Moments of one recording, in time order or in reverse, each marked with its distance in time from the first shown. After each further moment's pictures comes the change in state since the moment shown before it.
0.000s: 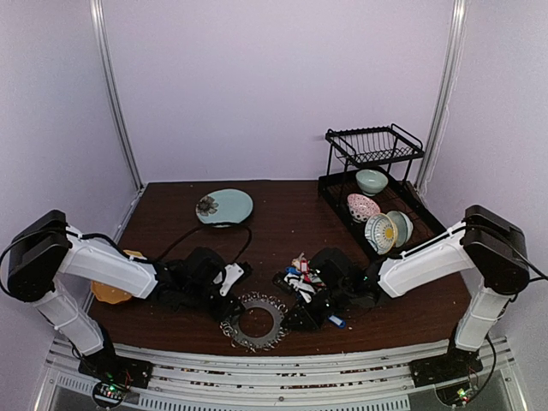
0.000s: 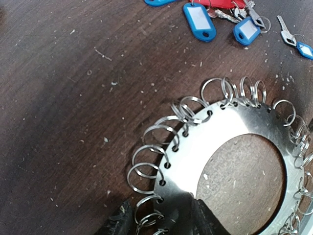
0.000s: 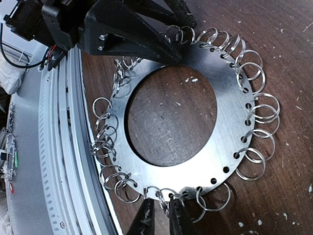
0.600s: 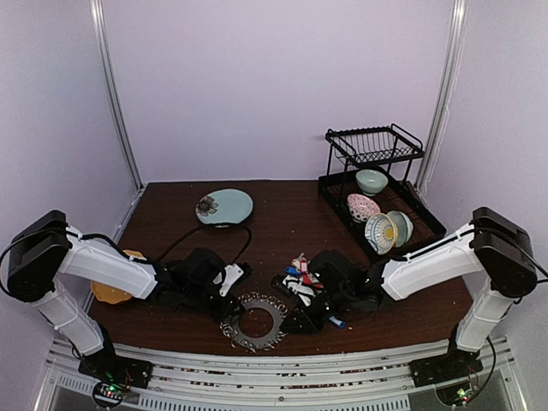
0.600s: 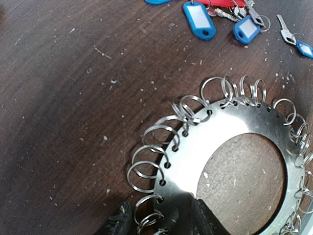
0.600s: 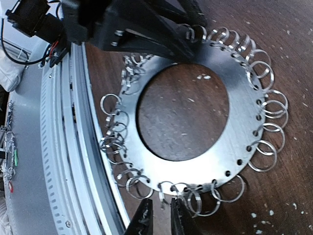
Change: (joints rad) left arm 0.000 -0.003 -0.007 0.006 0.001 0.000; right arm 0.038 -0.035 0.000 -0.039 0.045 0.011
